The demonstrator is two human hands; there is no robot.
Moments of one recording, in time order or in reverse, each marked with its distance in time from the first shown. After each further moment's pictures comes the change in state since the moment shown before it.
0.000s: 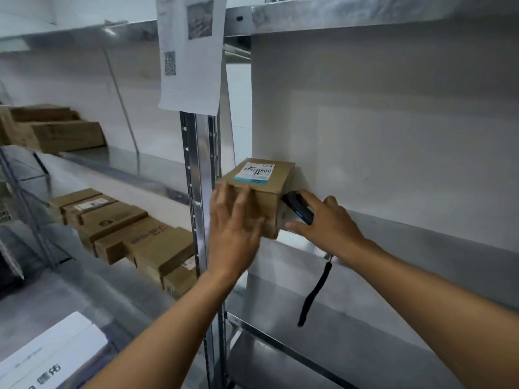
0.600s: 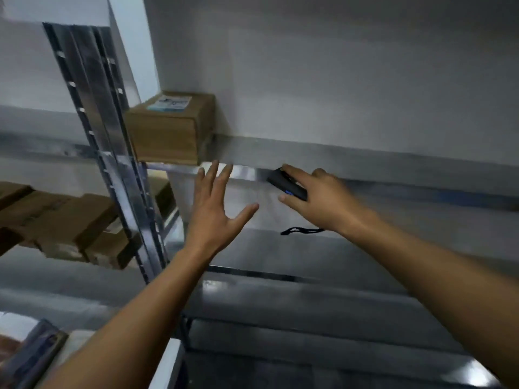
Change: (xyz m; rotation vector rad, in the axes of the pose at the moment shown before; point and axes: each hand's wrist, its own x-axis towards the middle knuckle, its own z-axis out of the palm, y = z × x) left_hand -0.091 0.037 0.013 -0.303 -0.430 0.093; right_hand -0.165 0.030 -0.038 -0.245 0.028 0.170
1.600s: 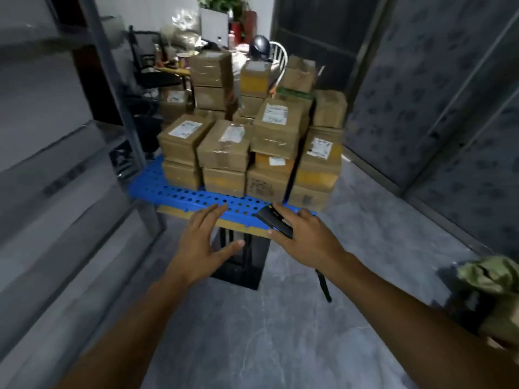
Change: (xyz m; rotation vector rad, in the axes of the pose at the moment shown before) left_hand -0.547 0.710 0.409 -0.659 -1.276 0.766; right_hand -0.962 0.334 -0.196 -0.125 0.189 1.470
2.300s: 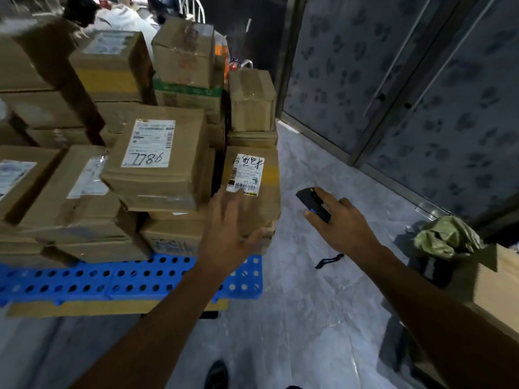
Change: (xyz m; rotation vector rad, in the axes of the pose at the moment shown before) left_hand 0.326 0.059 0.253 -0.054 -0.098 0.143; right_hand 0.185 0.326 -0.049 0.060 0.263 0.442
